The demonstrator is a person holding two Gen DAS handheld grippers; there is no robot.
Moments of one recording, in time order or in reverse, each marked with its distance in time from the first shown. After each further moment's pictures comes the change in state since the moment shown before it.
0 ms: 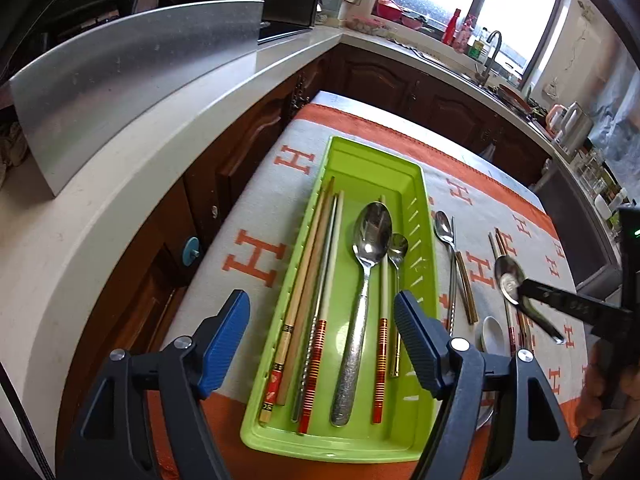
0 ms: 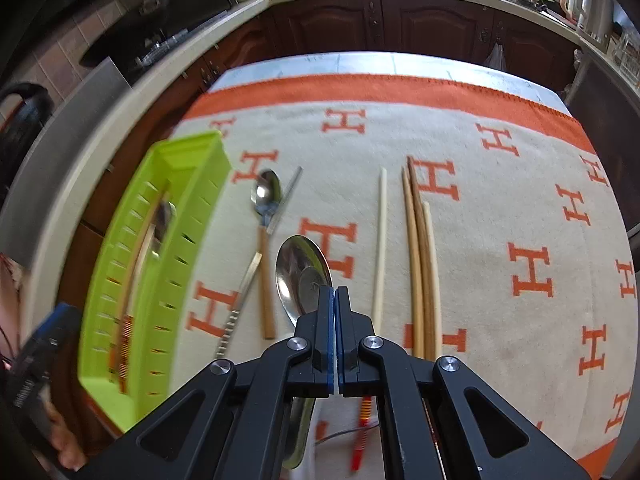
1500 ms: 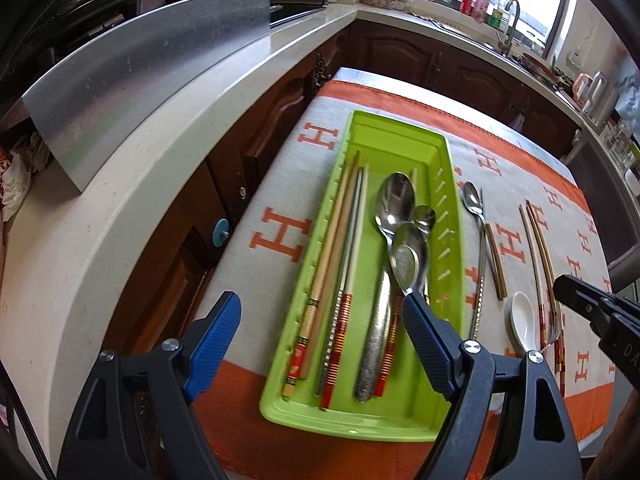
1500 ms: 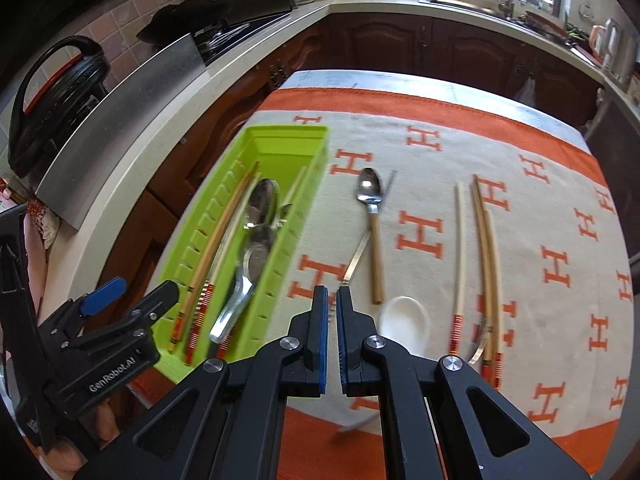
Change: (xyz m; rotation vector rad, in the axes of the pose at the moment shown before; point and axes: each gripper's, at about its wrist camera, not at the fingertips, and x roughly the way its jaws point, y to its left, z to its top) left arm -0.002 -0.017 -0.007 0.053 0.096 0.136; right arm -0.044 0.075 -0.039 -0.105 -0.027 -0.009
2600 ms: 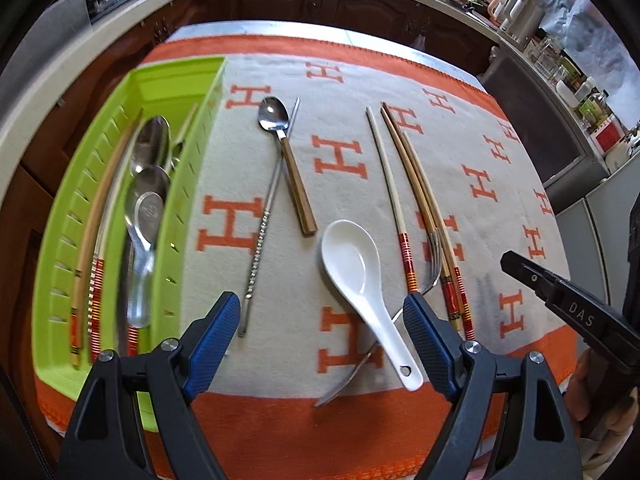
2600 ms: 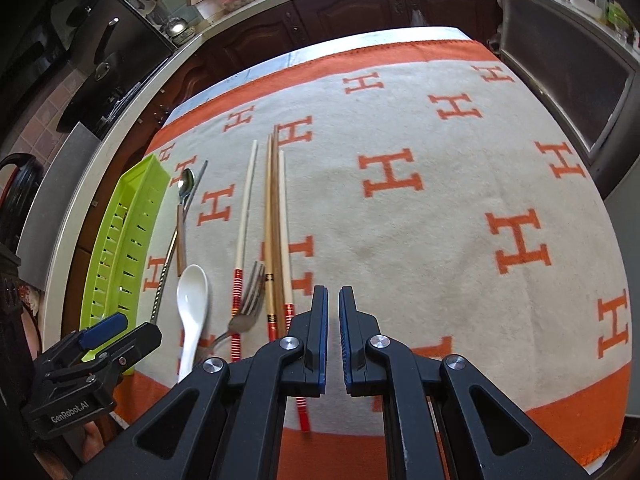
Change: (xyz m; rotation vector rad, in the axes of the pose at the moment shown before) left arm 0.029 -0.159 -0.036 0.195 0.186 -0.235; right arm 0.011 -0.210 -0.073 0.331 0.006 0.011
